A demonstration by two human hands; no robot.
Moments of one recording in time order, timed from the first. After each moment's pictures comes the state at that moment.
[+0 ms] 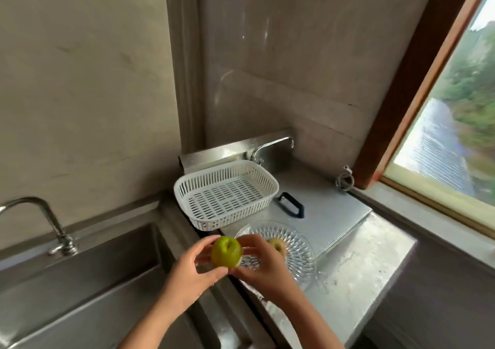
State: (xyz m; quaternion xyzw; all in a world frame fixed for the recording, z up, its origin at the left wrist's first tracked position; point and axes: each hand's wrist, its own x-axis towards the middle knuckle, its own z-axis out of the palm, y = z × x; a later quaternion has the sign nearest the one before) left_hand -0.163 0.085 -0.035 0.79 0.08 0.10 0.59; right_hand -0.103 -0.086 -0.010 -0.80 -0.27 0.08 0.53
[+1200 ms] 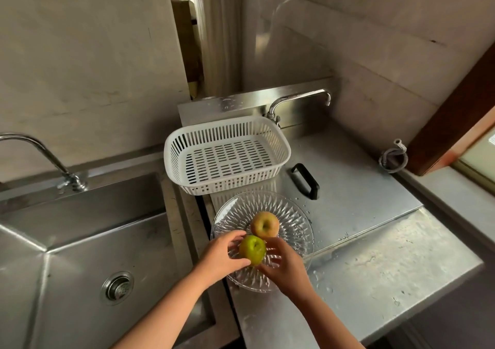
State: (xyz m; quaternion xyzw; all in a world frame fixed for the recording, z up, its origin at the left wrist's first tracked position) left_hand -0.038 -0.018 -0.154 0.84 0.22 -0.03 0.50; right_hand 0.037 -0.186 -0.163 -0.82 -0.26 0.19 0.47
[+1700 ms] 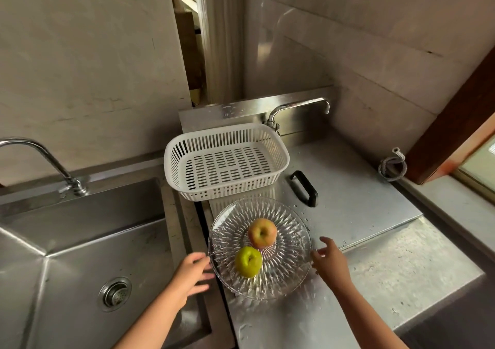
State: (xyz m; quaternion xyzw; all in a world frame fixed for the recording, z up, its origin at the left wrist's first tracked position) left_hand -0.067 -0.003 -0.149 0.55 0.50 -0.04 0.67; right_hand 0.103 -0.236 -0.153 -0.91 -0.04 0.19 0.36
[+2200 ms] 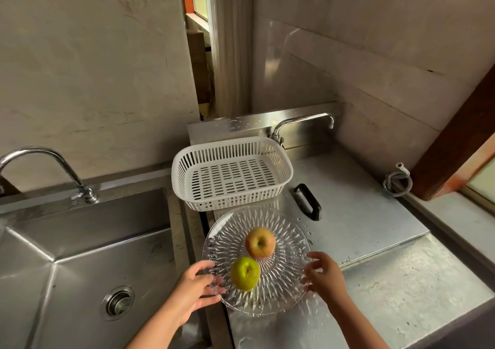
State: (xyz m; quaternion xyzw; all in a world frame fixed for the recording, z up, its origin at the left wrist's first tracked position) left_hand -0.080 -0.015 -0.130 0.52 0.45 -0.01 0.72; right_hand 0.093 -0.232 -0.142 -0.85 -0.03 0.24 0.48
